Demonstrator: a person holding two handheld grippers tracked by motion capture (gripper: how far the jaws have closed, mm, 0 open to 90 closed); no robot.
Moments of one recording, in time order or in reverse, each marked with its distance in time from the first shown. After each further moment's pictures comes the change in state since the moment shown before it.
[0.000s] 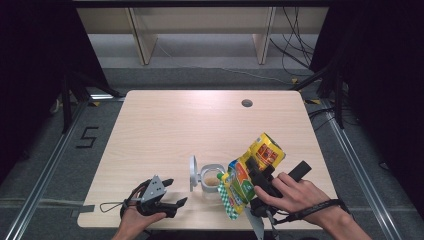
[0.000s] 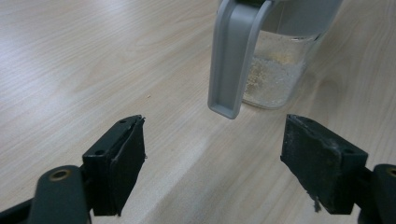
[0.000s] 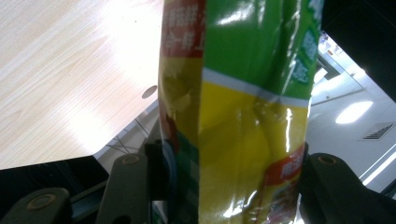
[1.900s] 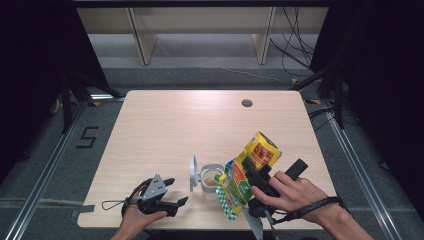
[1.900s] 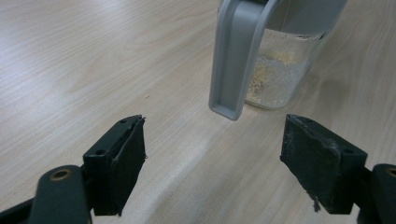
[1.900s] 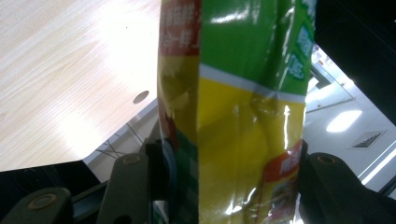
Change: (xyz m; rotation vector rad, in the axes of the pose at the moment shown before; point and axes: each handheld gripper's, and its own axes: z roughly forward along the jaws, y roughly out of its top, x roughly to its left) left arm 0.001 0.000 0.005 -0.008 -0.011 -0.017; right arm -0.006 0.000 -0.002 -0.021 -0.024 -0.002
